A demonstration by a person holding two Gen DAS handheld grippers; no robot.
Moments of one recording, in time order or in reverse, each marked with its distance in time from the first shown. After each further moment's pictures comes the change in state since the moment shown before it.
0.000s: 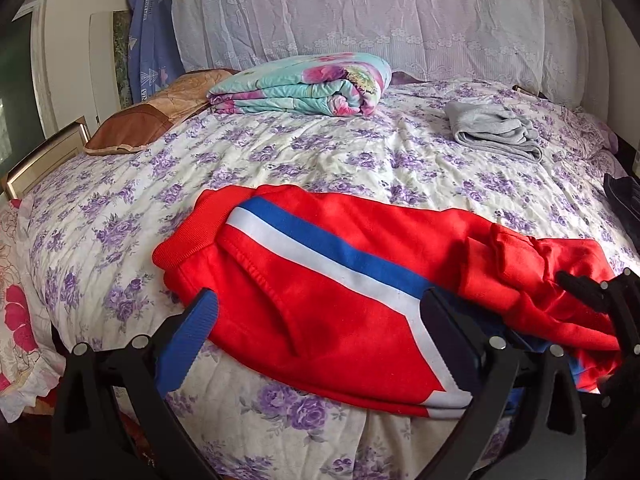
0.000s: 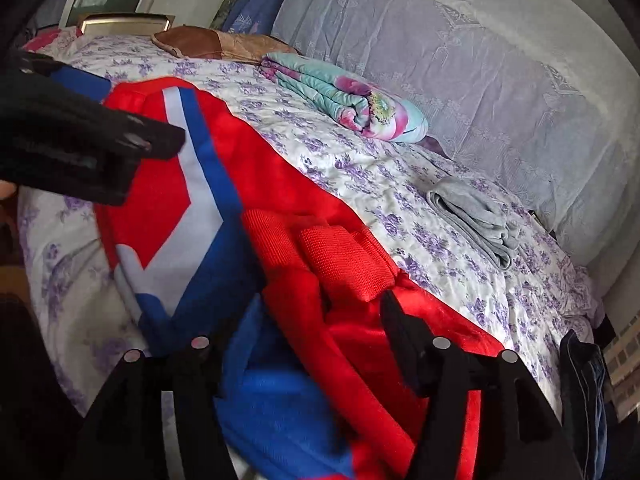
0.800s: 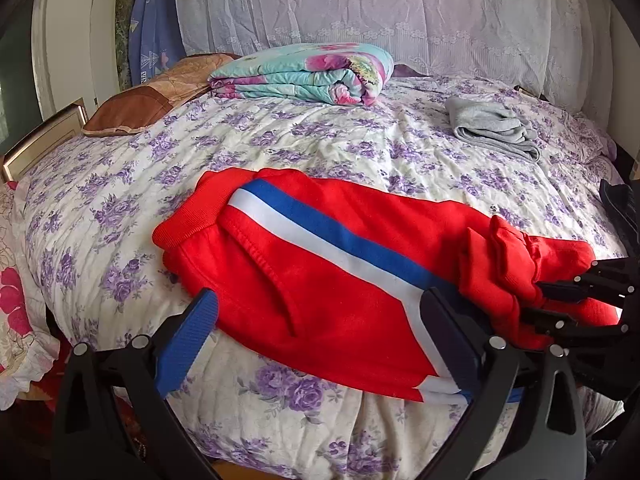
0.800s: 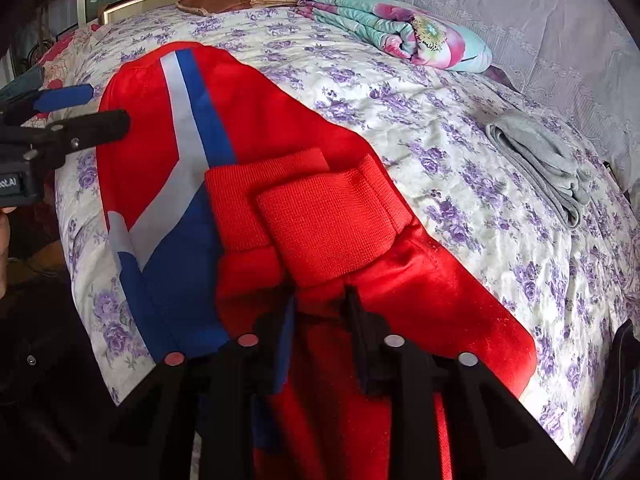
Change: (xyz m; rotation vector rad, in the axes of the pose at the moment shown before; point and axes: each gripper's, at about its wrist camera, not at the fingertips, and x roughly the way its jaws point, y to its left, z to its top) left arm -0.002 0.008 -0.005 -0.044 0.050 -0.023; right arm 0.039 -0.054 0.009 0.028 0.261 0.301
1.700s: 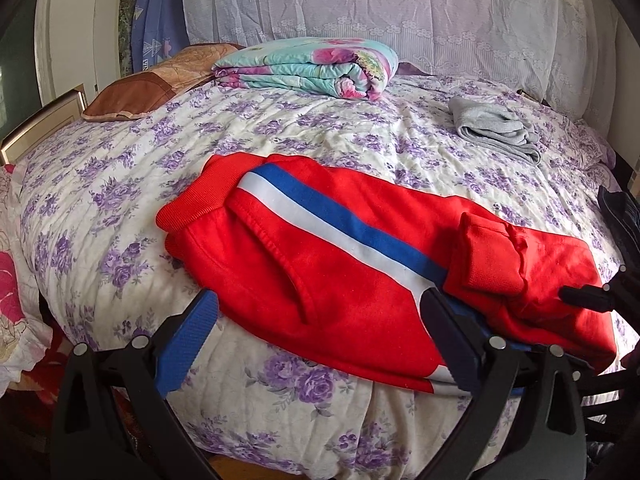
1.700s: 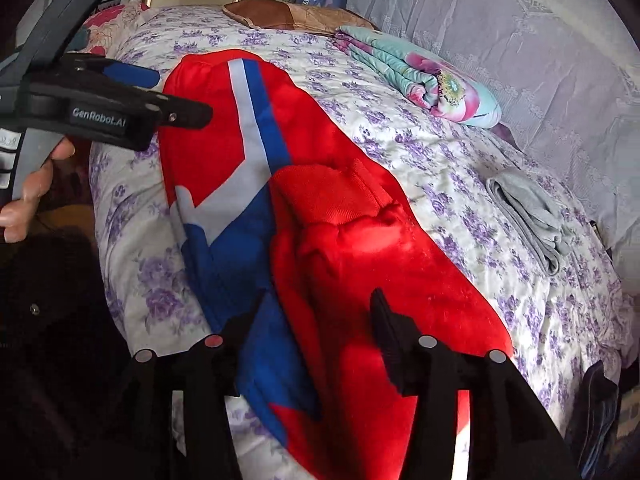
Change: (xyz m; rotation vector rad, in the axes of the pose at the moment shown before) left arm 0.002 0.009 -0.007 -0.026 0.013 -0.018; right arm -0.033 0.039 -0.021 -0.179 -0.095 -0.072
